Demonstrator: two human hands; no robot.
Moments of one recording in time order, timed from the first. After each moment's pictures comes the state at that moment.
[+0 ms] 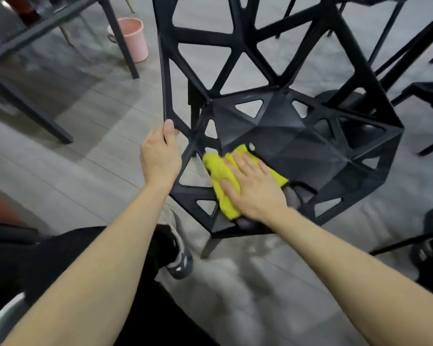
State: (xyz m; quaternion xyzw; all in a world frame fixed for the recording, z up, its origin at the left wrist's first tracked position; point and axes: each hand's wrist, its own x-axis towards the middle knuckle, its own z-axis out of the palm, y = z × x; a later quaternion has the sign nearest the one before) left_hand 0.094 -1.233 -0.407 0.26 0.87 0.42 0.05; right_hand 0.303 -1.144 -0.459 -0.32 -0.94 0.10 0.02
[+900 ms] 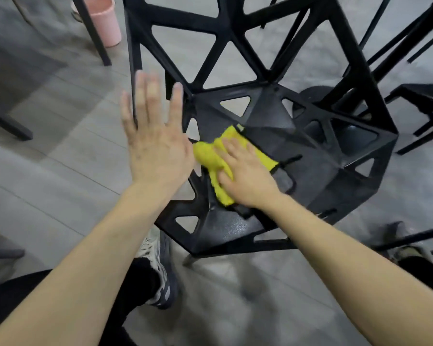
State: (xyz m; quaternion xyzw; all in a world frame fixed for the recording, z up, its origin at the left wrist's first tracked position) left_hand 0.119 -1.198 -0.380 0.48 0.85 0.13 -0.14; right_hand 0.280 -1.080 -0.464 -0.30 -0.94 0.13 0.04
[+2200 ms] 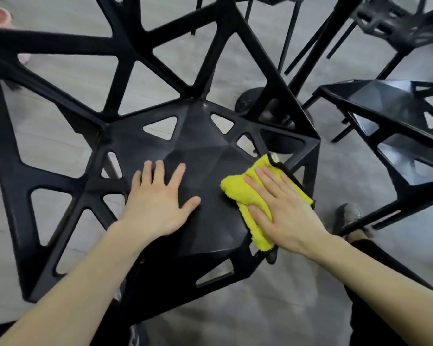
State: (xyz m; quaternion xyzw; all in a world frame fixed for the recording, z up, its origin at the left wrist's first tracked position) left_hand 0.183 -1.115 -0.435 0.60 0.78 -0.07 0.18; right_hand 0.468 -1.034 -0.432 -0.39 -0.92 0.07 0.00
